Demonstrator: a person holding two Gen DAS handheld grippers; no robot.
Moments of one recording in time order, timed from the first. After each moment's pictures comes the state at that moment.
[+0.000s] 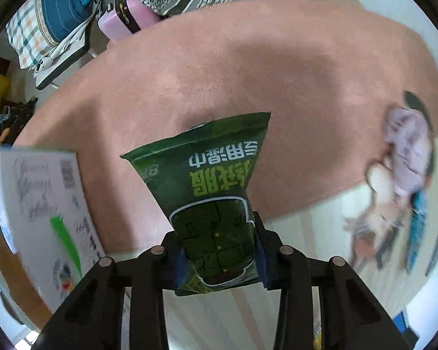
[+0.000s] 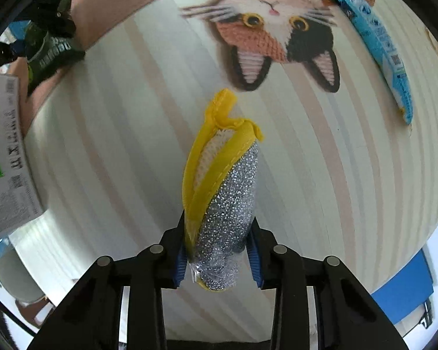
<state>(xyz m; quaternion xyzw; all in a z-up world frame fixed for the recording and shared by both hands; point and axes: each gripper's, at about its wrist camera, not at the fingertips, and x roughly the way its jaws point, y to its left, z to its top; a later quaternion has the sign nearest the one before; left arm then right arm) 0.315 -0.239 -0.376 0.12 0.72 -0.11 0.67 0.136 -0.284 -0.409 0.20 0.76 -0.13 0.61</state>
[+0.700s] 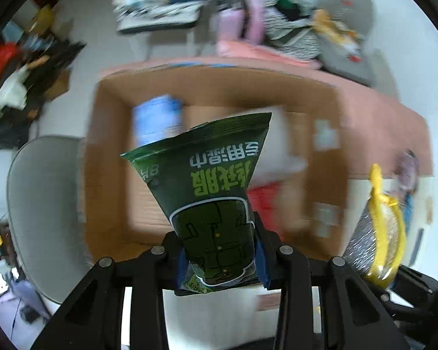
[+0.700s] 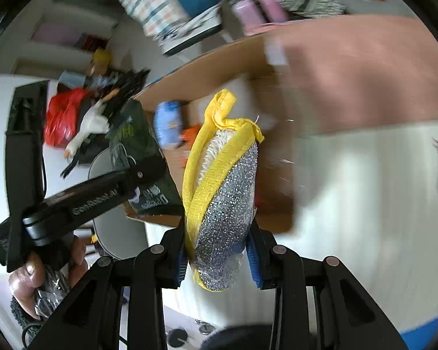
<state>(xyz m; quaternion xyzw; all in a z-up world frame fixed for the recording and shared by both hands) 0.302 0.143 -0.265 -0.02 0.71 -0.02 0.71 0.251 -0.030 -0.259 0.23 0.69 0.16 0.67</state>
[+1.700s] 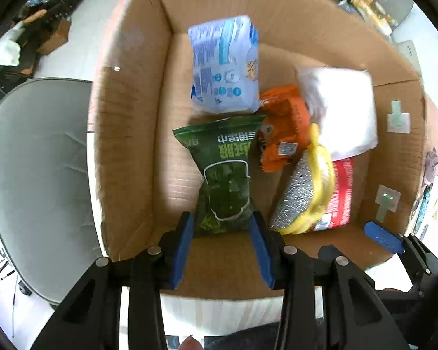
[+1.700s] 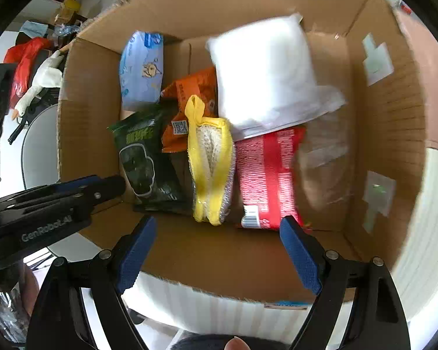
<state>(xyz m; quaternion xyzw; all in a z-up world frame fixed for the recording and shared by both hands) 0.295 0.194 -0.337 -0.05 0.77 -0.01 0.63 0.274 0.075 -0.362 0.09 0.76 0.11 0.63</state>
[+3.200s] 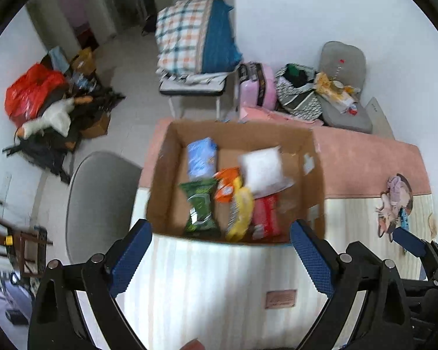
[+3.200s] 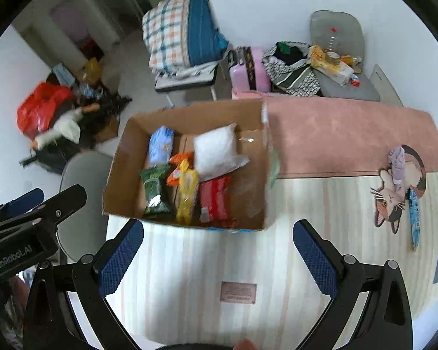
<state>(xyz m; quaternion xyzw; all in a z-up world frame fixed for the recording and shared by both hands) 0.189 0.115 -0.132 0.00 0.55 0.02 0.84 0.158 -0.046 -0.139 0.08 0.56 0.07 0.82</state>
